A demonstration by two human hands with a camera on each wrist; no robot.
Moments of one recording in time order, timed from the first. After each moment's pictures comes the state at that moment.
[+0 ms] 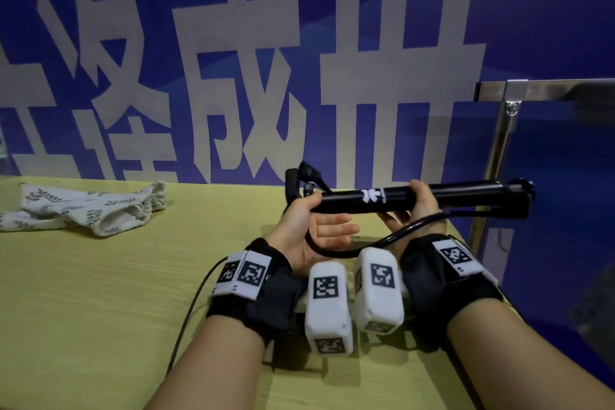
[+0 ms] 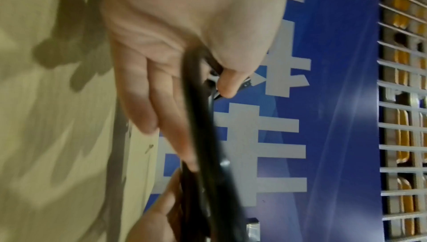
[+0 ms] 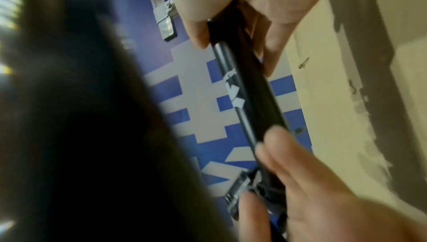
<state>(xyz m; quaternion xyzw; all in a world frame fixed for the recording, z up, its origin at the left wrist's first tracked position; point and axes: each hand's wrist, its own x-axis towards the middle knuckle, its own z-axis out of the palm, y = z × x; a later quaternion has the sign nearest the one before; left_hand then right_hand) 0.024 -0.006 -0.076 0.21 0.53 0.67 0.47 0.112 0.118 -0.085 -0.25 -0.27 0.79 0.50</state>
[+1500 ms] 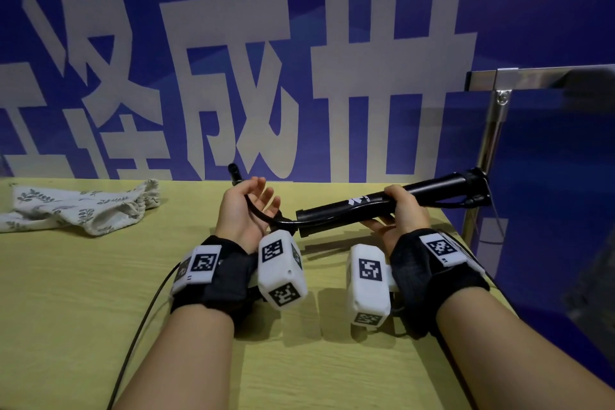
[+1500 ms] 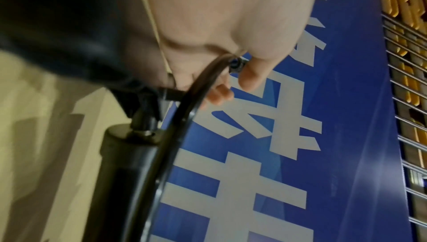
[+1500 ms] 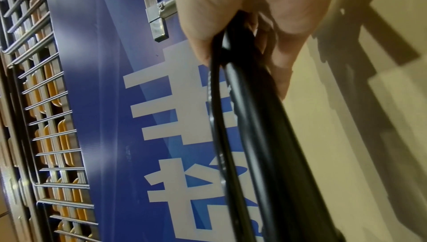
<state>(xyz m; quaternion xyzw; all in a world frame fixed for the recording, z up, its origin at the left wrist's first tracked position) -0.025 -0.019 -0.083 0.13 0.37 0.88 0.27 0.112 0.128 -0.100 -0.29 -0.33 0.79 0.43</state>
